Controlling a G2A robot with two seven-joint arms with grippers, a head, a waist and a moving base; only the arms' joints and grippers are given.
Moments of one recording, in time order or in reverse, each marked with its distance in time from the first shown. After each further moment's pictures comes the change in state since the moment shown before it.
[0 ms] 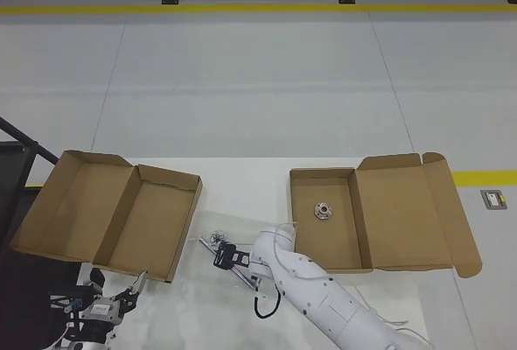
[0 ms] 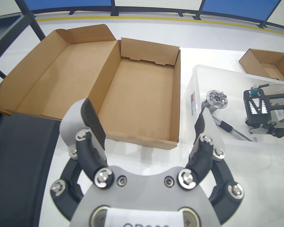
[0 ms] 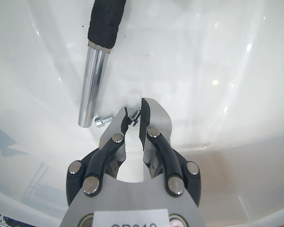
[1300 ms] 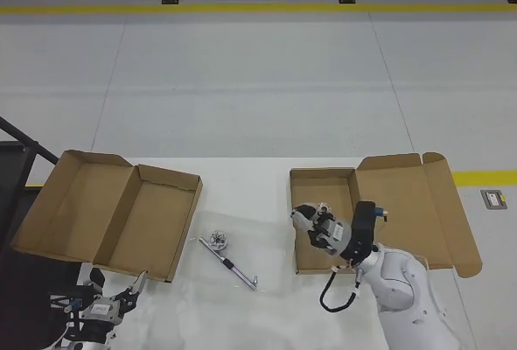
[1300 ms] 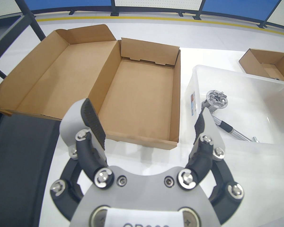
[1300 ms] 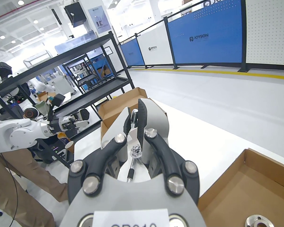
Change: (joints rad) left arm 0.000 0.000 0.000 0.000 0.000 0.000 0.000; right arm -0.553 0.257 0.822 -0.605 0.336 -0.501 -1.016
